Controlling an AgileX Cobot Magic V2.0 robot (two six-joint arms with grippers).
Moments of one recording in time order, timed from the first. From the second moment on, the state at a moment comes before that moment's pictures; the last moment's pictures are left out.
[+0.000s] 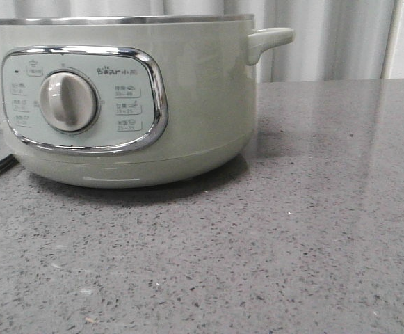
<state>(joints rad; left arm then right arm) -0.09 0.00 0.00 0.02 0.33 0.02 0.34 0.23 -0.23 0.11 -0.14 -0.03</state>
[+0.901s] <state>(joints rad) -0.09 0.00 0.00 0.02 0.34 0.01 0.34 0.23 -0.23 0.11 -0.14 -0.03</state>
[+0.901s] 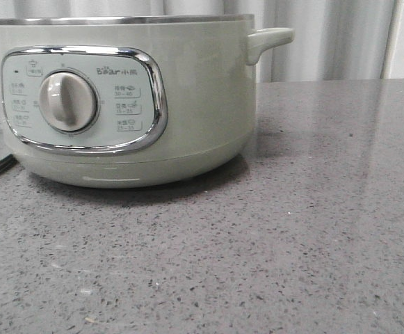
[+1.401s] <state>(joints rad) -0.09 0.00 0.00 0.02 0.34 0.01 0.26 0.23 -0.03 0.11 -0.21 -0.03</state>
